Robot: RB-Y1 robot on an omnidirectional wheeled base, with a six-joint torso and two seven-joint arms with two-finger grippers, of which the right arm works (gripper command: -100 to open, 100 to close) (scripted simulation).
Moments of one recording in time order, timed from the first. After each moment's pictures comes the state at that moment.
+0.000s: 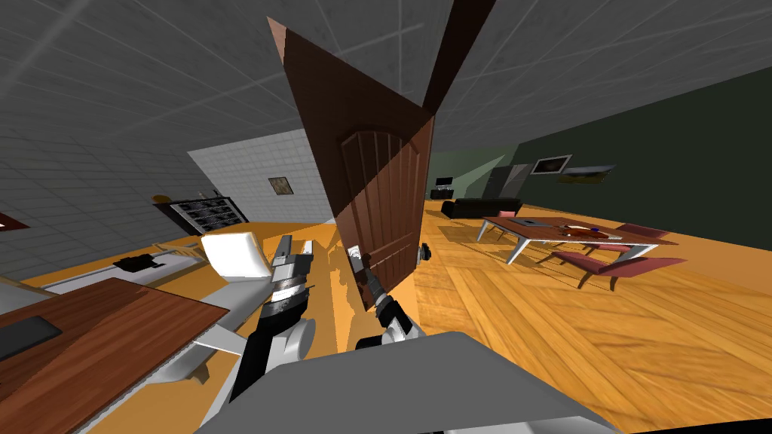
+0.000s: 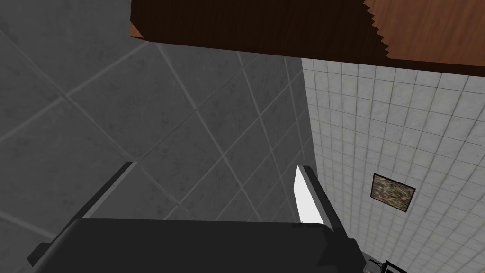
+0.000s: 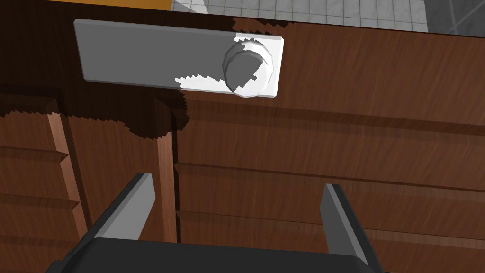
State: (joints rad) arm 0.08 -0.02 0.72 -1.33 -0.51 -0.34 0.55
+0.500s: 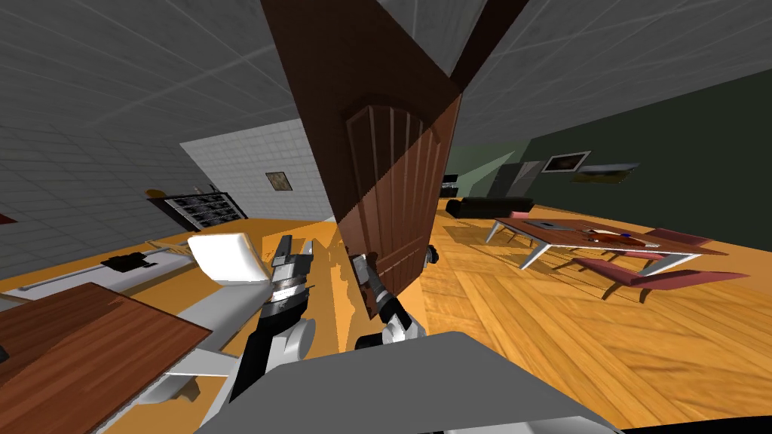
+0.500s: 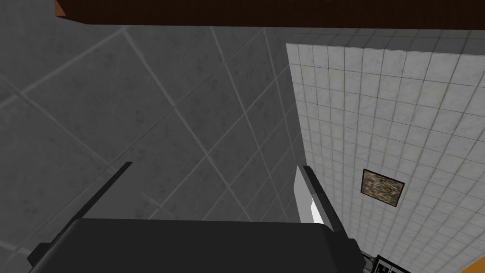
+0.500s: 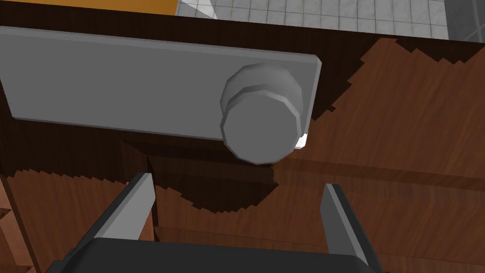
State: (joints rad) arm 0.06 -0.02 0.70 -1.31 -0.50 -0.34 0.54
